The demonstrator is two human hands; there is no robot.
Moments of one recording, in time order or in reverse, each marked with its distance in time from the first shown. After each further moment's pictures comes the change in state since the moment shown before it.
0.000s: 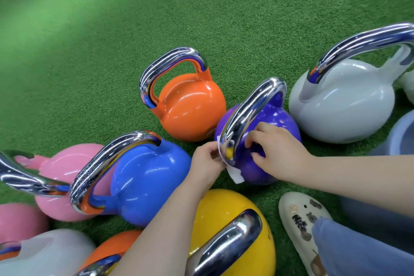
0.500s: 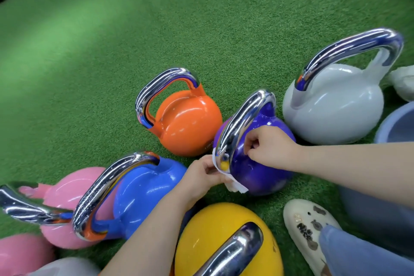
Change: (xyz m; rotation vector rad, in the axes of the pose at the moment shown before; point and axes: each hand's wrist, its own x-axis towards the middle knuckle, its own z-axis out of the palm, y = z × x) left_hand 0.010 0.000 -0.022 0.104 -0.253 0.033; right_hand 0.025 0.005 -0.014 0.330 -0.070 0.238
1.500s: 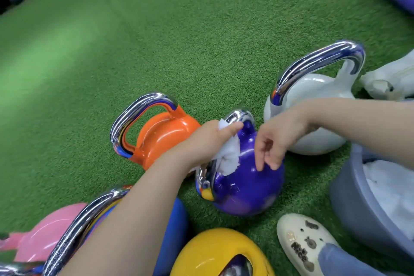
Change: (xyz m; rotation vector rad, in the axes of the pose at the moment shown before) left_hand 0.066 0.131 0.025 0.614 -0.084 0.072; right_hand 0.026 0.022 -0.096 -0.013 -0.856 0.018
